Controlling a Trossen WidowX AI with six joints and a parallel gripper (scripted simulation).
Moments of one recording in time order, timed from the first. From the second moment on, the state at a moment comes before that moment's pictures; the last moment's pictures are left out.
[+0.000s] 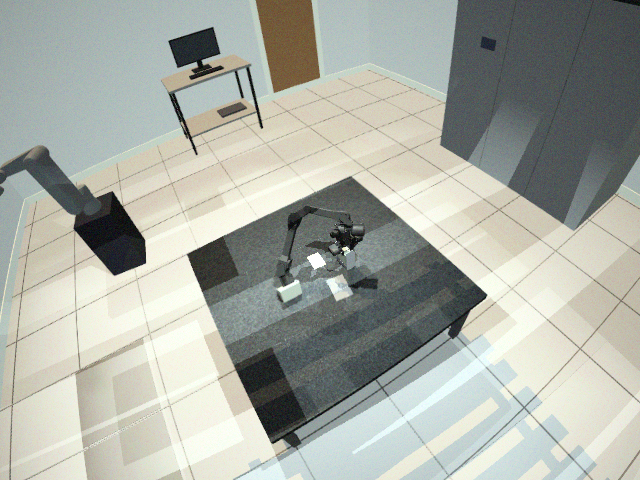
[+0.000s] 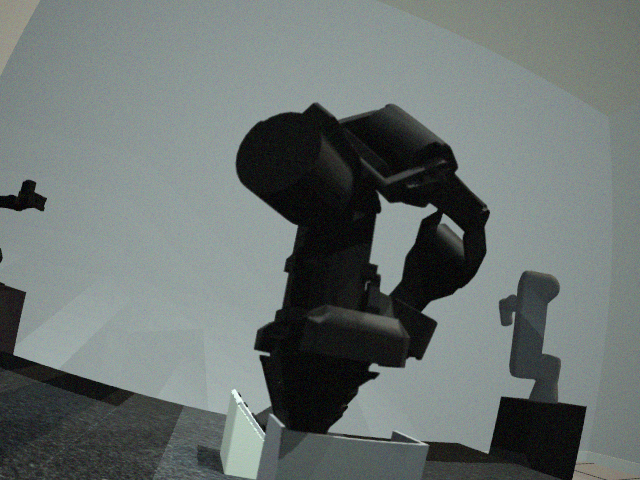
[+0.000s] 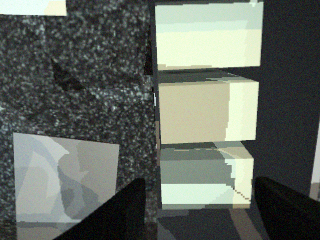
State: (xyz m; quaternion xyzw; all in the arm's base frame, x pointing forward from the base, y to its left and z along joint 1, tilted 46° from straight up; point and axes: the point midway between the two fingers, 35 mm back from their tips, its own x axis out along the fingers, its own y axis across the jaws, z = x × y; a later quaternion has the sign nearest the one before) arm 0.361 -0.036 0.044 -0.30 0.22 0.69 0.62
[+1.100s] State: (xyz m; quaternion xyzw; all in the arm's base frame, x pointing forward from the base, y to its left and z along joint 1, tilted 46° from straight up) arm 0.367 -0.071 0.076 -0.25 0.29 0.62 0.69
